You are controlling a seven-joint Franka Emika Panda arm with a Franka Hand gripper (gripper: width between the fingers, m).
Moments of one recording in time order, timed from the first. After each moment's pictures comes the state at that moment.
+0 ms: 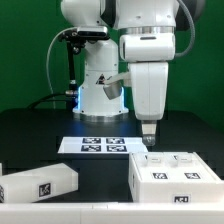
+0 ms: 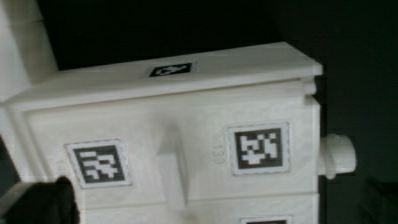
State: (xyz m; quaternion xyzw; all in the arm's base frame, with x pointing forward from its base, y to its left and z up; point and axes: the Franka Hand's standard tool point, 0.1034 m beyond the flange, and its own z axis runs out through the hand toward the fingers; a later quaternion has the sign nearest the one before) arm 0.574 0.042 0.096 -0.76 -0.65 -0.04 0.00
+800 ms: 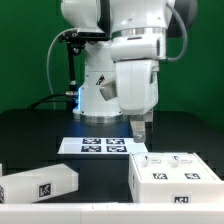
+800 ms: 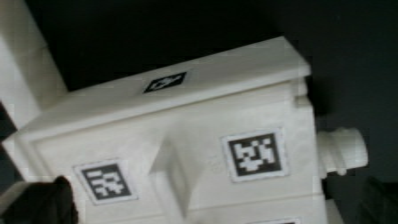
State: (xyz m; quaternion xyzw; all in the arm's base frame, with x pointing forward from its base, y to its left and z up) arm 0.552 0.031 0.087 -0.84 -0.53 -0.10 -0.01
